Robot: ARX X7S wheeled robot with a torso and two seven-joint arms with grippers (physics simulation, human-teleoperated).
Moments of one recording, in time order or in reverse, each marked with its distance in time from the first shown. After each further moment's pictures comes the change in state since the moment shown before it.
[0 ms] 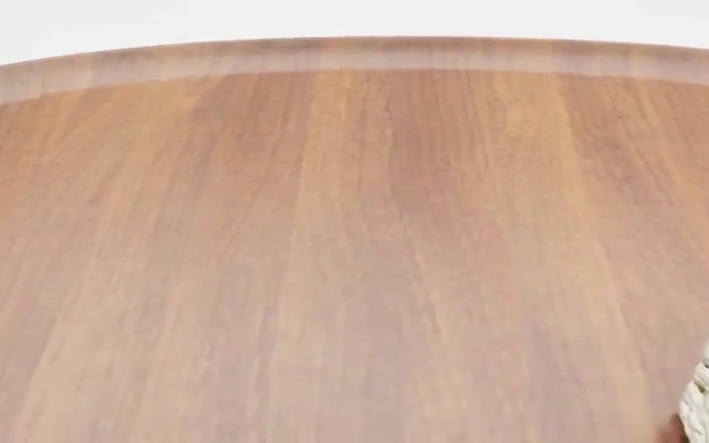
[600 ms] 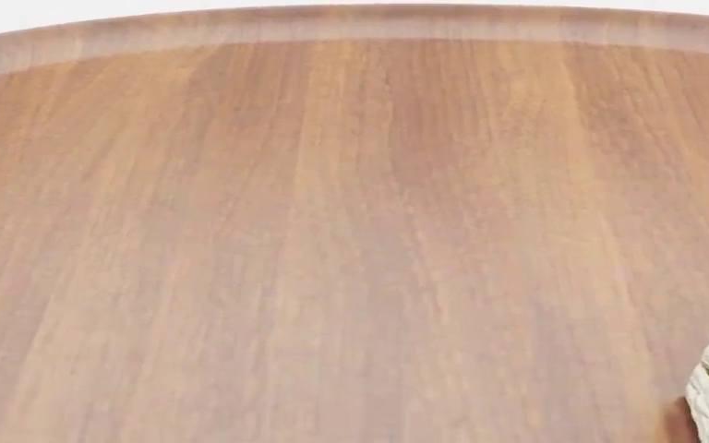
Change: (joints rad) left arm 0.004 -0.004 -0.003 0.002 0.006 0.008 -0.002; right arm -0.021 -0.003 0.017 0.004 0.003 -0.004 0.018
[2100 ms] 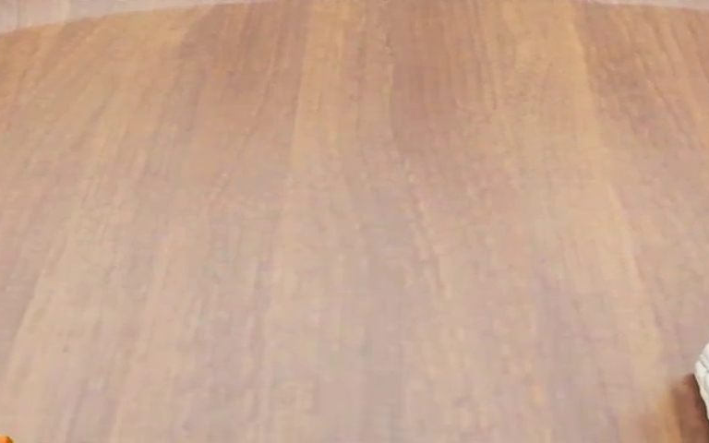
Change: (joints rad) left arm 0.023 -0.001 -0.014 -0.001 0.008 0.016 -0.008; right arm 0.048 0.003 0.008 -0.007 -0.016 -0.035 -0.003
